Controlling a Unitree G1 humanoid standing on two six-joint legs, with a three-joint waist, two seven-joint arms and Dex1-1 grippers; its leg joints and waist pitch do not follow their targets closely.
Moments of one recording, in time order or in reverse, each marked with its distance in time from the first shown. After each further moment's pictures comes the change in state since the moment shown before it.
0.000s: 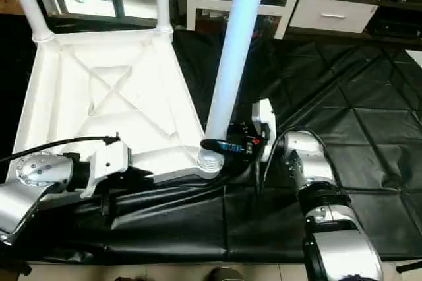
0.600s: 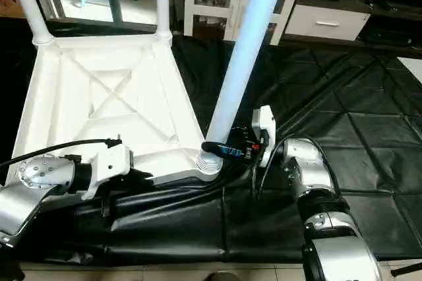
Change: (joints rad) left arm 0.009 -0.008 0.000 0.004 0.034 -0.001 0.010; right arm 0.039 0.017 -0.006 0.014 0.000 -0.056 -0.060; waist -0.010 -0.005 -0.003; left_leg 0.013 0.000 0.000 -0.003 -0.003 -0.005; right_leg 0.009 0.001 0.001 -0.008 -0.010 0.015
